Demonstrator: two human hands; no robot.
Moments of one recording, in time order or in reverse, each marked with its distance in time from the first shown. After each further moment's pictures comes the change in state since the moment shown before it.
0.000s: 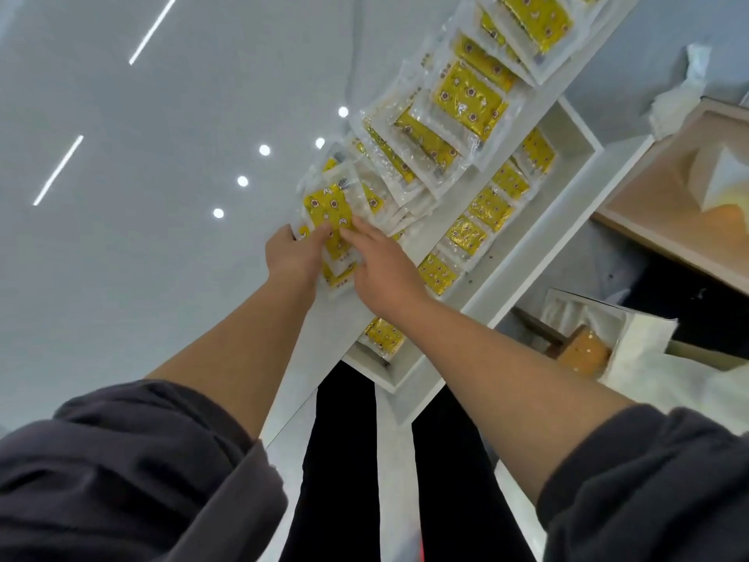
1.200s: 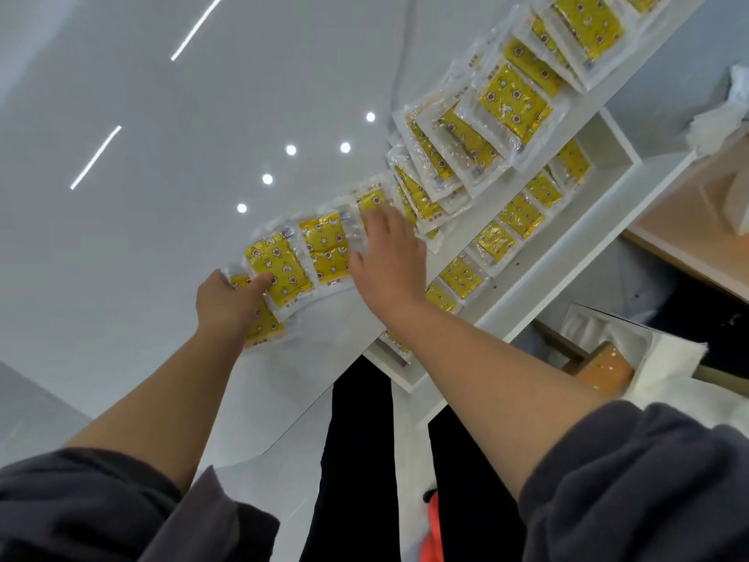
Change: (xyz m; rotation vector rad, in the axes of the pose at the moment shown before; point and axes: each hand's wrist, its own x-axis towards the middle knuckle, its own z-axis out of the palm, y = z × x) left_hand 0.000 -0.043 -0.128 0.251 0.192 -0.008; right_hand 0.006 -0.030 0.034 -0.258 0.292 -0.013
